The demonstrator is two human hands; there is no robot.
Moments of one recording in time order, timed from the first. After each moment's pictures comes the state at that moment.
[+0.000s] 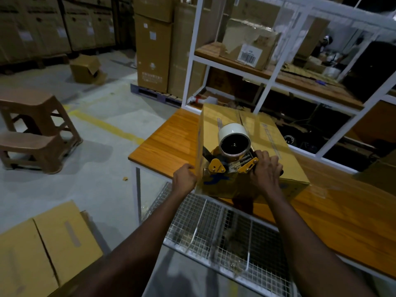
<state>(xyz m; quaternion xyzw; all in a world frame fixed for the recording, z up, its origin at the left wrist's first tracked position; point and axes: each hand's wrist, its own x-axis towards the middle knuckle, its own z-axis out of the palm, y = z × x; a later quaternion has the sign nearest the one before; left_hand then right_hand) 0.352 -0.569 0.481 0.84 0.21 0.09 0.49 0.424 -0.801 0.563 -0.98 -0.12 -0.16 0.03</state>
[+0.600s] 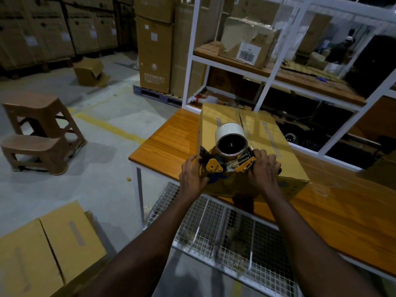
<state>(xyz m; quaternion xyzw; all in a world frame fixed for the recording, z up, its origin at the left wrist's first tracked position) 0.354 -0.598 0.470 0.90 0.10 0.20 0.38 0.425 -0.805 0.562 -0.98 -0.14 -0.15 0.02</state>
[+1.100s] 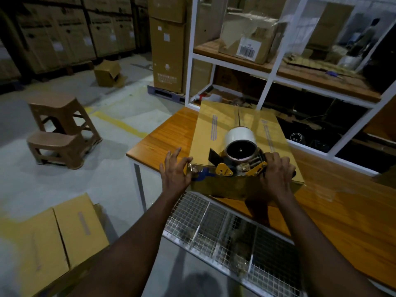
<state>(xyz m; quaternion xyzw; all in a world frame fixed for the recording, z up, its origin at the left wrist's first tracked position) 0.352 -0.603 0.470 0.91 0.17 0.26 0.26 0.456 -0.885 0.550 -0.95 -0.19 -0.23 0.06</state>
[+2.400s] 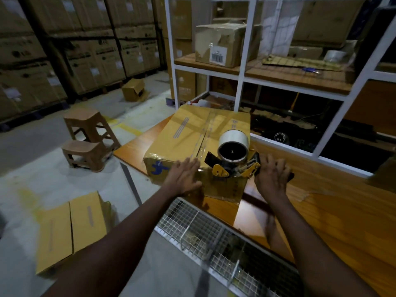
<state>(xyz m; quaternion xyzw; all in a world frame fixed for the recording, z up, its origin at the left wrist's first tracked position) 0.396 -0.796 0.535 1.00 0.08 -0.03 -0.05 0.523 -1.058 0.546 -0.96 -0.19 -0.19 0.07</state>
